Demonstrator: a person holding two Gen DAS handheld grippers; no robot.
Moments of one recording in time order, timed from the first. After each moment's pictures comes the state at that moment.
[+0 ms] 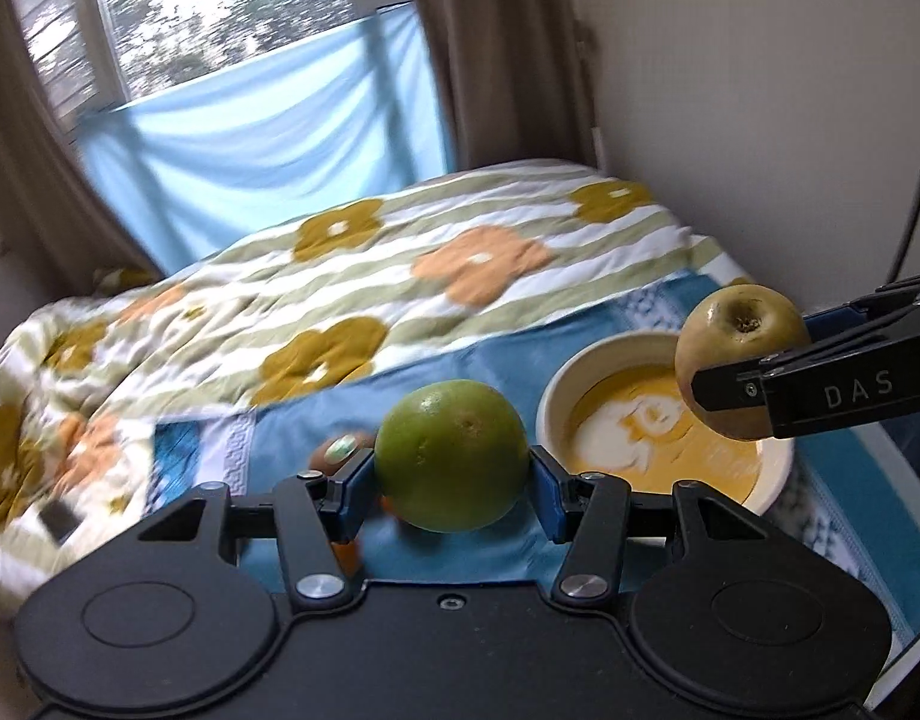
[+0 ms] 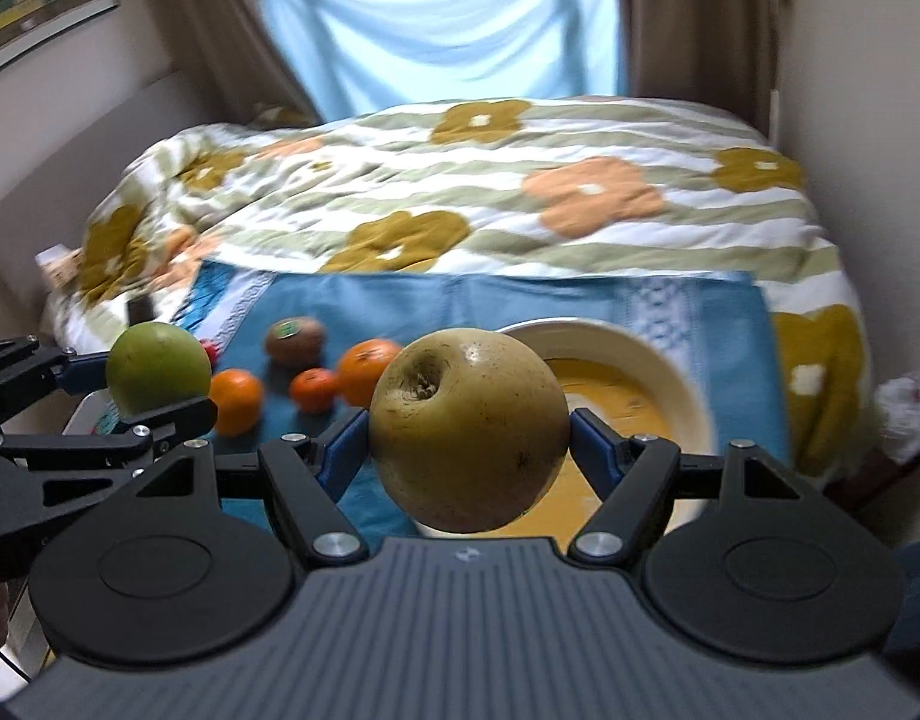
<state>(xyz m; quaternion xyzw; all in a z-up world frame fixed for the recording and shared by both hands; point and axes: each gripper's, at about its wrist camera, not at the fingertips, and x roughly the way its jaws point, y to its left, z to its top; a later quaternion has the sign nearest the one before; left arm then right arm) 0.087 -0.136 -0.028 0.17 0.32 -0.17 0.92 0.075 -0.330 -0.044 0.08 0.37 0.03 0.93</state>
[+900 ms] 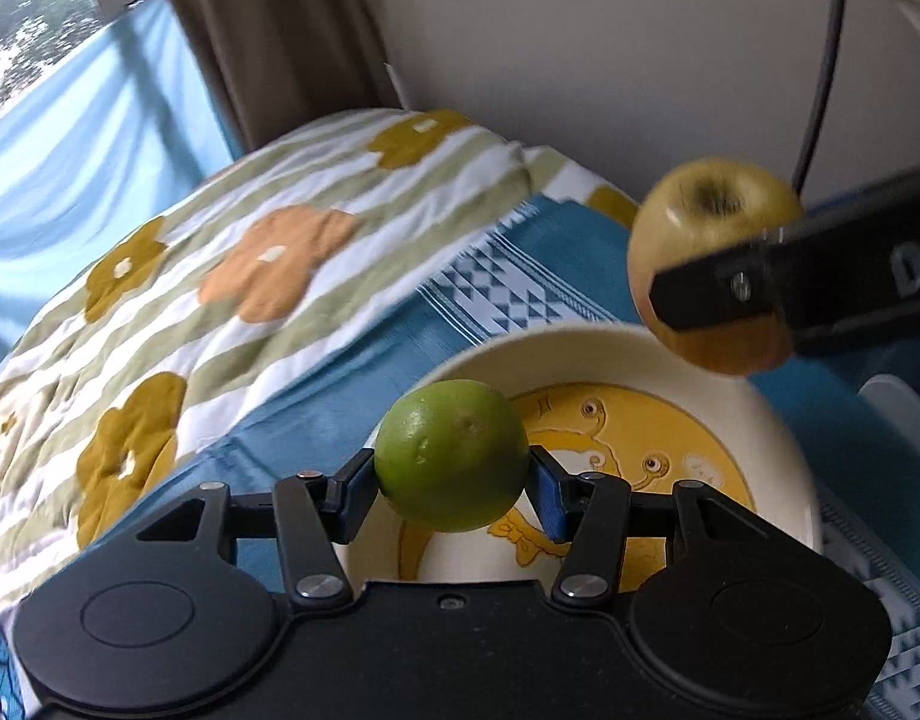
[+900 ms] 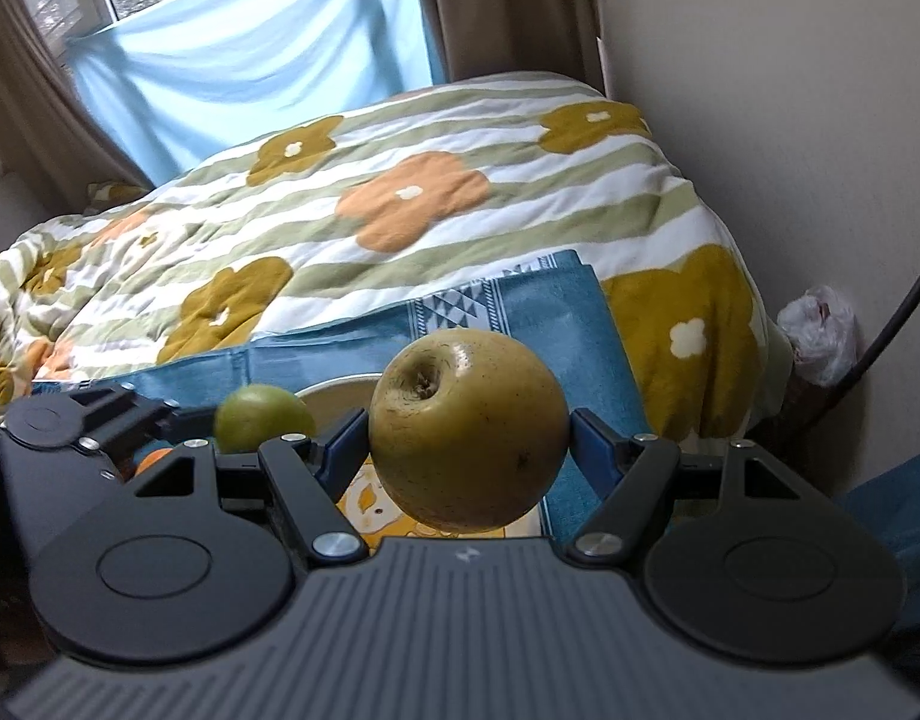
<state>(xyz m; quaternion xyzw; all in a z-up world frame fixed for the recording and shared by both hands) 0.196 -0.269 -0.132 0.27 0.35 -0.34 0.83 0.131 -0.416 -0.090 0.16 0.38 -0.11 0.91</state>
